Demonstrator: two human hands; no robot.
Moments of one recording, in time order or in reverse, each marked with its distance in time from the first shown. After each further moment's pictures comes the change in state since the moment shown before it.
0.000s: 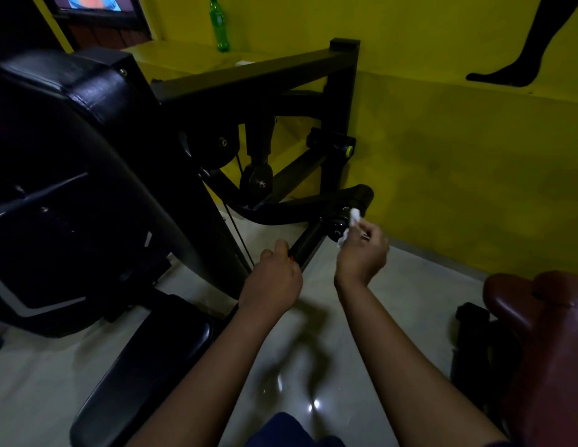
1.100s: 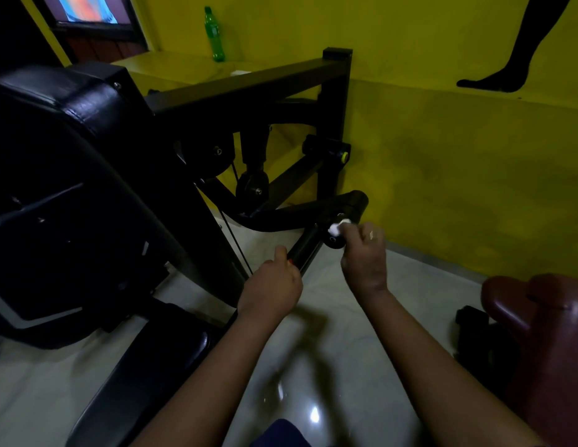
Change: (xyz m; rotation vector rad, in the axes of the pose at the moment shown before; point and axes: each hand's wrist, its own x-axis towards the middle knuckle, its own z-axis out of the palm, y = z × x) left_hand 0.010 0.000 0.010 0.052 0.039 0.013; right_hand 0.039 0.022 -0.024 -0.434 -0.404 -0.948
